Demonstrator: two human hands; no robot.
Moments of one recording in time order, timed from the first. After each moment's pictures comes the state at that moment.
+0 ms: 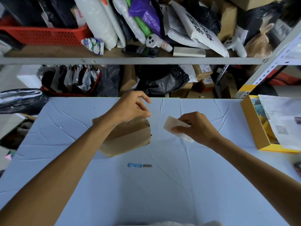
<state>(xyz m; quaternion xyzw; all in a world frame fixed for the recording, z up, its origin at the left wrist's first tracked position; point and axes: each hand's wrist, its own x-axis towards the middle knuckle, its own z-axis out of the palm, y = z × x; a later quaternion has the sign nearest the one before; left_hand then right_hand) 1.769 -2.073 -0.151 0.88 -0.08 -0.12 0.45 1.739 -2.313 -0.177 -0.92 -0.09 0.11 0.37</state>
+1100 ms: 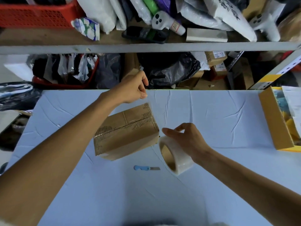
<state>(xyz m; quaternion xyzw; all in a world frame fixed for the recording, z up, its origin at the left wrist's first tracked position) 1.866 -2.040 -0.183 0.93 -0.10 -0.14 0.31 1.745 -2.241 -0.197 -0.83 0.20 0.26 0.46</state>
